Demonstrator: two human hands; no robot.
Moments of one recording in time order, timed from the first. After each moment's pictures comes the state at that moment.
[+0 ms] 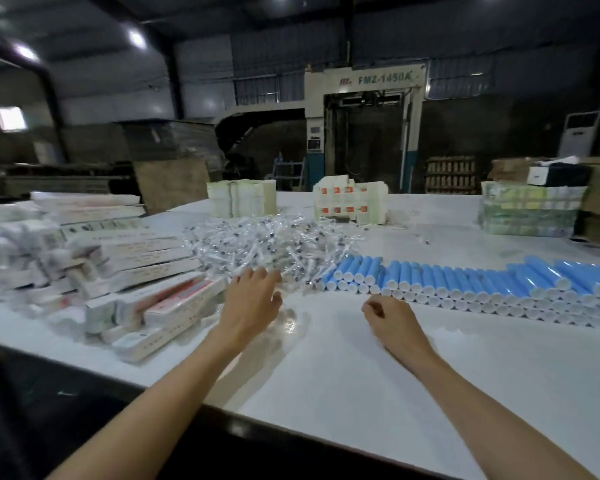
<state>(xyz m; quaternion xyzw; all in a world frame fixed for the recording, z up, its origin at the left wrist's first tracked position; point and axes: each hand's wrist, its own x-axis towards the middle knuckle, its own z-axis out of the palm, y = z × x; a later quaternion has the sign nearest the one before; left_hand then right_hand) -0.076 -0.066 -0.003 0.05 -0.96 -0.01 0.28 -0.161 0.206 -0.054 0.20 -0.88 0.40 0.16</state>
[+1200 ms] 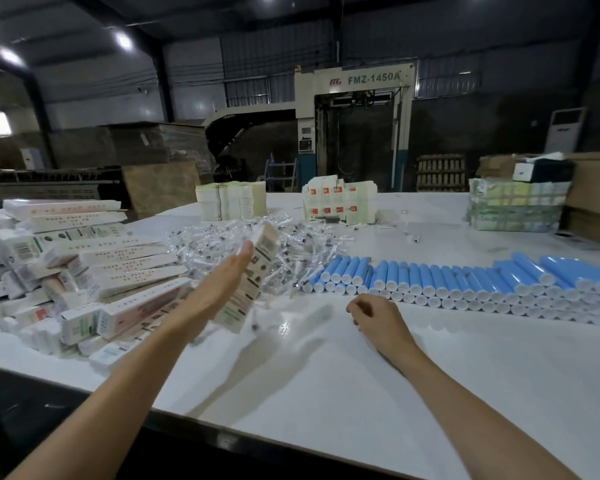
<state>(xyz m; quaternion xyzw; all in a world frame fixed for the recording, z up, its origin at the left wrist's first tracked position) -0.049 -0.069 0.051 0.09 -0.86 -0.48 0.16 -0.156 0.204 -0.044 0.19 -0.84 0.49 0.10</state>
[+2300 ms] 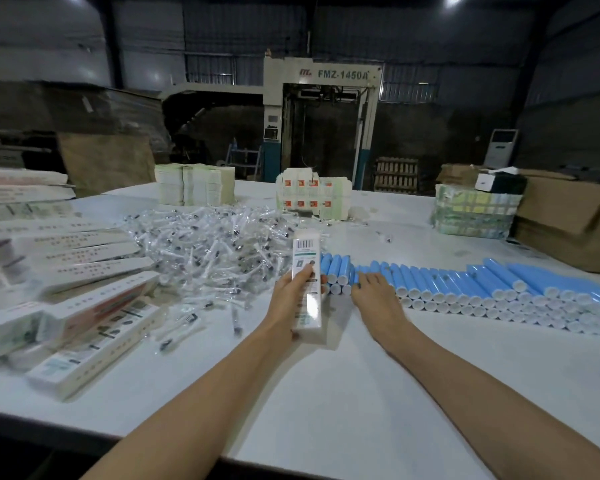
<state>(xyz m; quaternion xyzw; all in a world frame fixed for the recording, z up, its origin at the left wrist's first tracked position) -0.149 0.021 -0.024 0.01 -0.49 -0.87 0.07 -0.230 0.202 -0.036 0.18 -0.94 -0.21 0.21</state>
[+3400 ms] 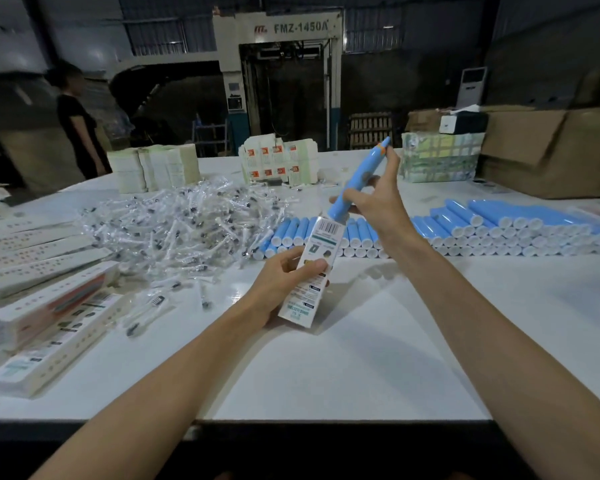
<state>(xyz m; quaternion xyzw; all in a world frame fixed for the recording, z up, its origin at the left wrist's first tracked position) -0.126 0.043 -0.028 -0.16 -0.69 -0.70 -0.03 -0.181 0.249 0.067 0.16 -0.70 0.67 0.19</state>
